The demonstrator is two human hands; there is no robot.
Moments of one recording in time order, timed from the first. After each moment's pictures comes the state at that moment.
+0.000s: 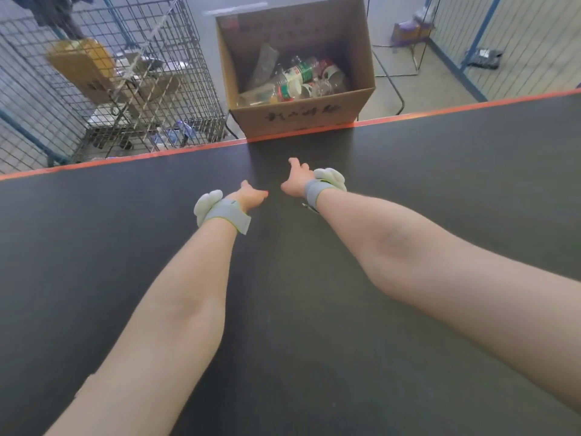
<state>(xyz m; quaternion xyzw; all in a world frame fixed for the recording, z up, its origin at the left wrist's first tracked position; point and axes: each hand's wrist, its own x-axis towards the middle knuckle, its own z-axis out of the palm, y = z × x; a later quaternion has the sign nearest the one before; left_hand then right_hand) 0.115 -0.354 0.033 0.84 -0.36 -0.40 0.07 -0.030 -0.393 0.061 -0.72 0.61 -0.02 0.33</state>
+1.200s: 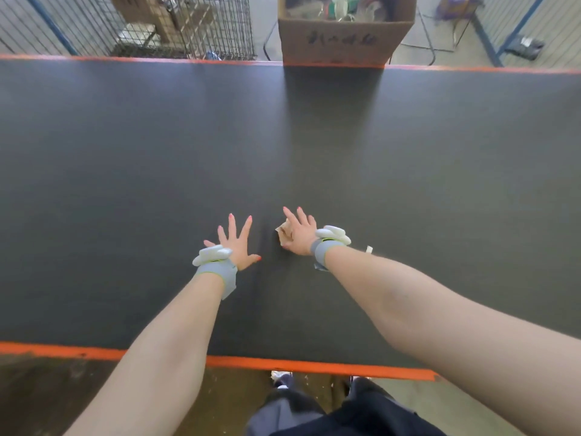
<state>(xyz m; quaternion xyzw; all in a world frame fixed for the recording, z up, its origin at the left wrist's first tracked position) 0.053 0.064 -0.038 0.82 -0.49 -0.26 -0.15 -0.096 -0.039 -0.058 -0.81 0.48 0.17 0.30</state>
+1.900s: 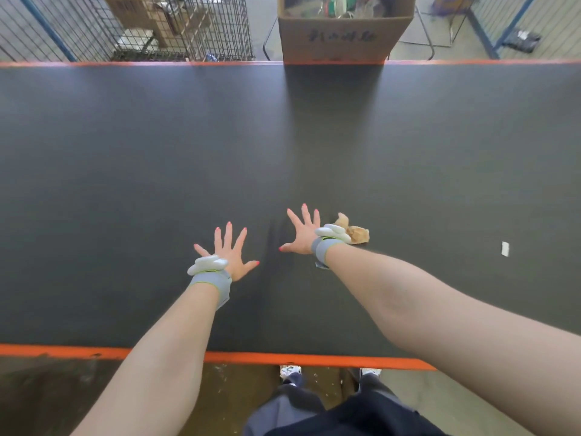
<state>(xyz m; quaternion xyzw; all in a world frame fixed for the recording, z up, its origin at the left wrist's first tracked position) 0.073 0.102 -0.035 0.80 -0.50 -0.25 -0.20 -0.094 -0.020 -0.048 -0.80 0.50 0.20 0.26</state>
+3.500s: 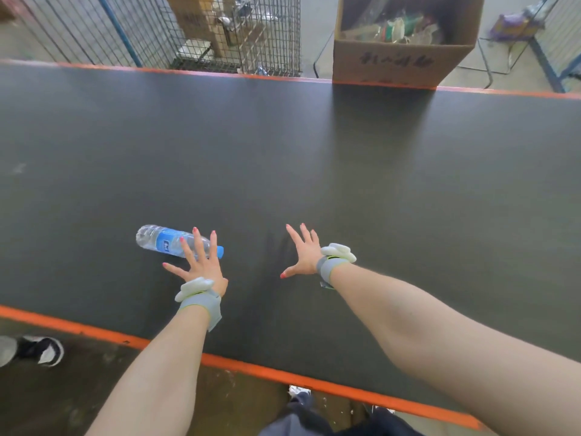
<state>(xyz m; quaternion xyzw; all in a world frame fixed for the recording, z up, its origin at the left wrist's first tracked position) 0.135 0.154 -0.030 0.93 -0.32 -0.12 -0.15 -0.036 -0.007 -0.048 -0.84 0.40 0.17 0.32</state>
